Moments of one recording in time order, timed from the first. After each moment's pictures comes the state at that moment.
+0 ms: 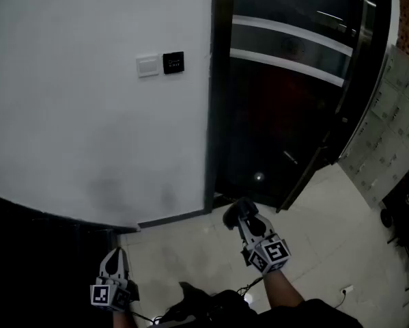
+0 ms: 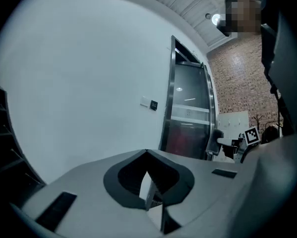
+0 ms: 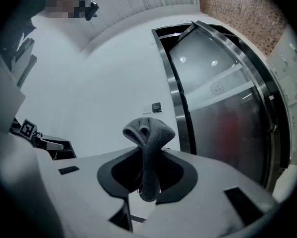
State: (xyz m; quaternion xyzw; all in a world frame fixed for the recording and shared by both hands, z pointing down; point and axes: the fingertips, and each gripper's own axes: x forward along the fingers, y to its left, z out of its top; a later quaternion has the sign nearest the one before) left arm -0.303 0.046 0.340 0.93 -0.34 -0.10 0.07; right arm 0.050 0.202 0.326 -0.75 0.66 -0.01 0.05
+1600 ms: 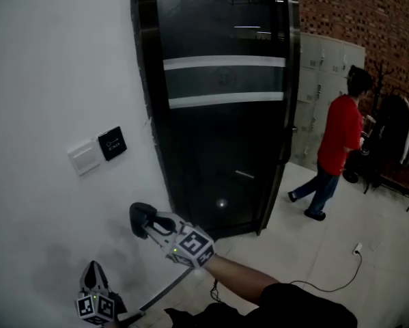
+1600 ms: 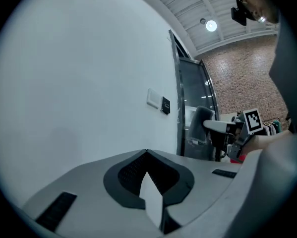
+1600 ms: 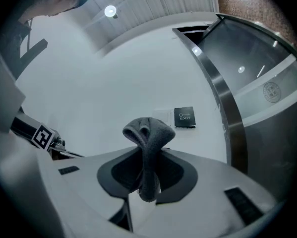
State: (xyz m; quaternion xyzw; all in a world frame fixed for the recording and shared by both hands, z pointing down) left arm -0.124 -0.281 0.255 0.96 -0.23 -0.11 0.04; right arm 0.052 -0.161 0.206 -0.72 0.69 0.10 0.02
